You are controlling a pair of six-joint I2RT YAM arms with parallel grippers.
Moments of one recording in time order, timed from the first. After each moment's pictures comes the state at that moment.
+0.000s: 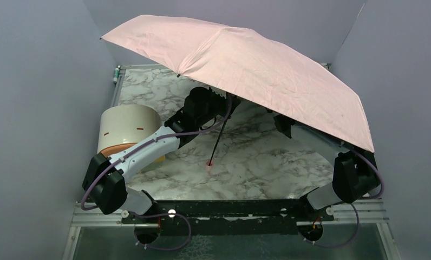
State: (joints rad) left arm -0.76 1.40 1.12 0.18 0.07 -0.24; right arm 0.47 1.48 1.01 0.91 0.08 0.93
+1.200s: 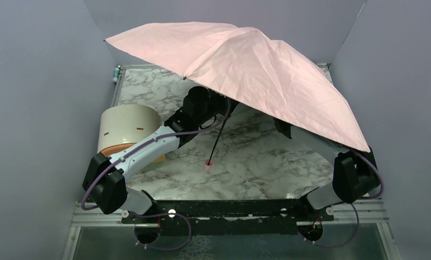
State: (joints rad) left arm -0.75 1.41 1.12 0.24 0.10 -0.24; right arm 0.47 1.49 1.04 0.90 0.01 0.90
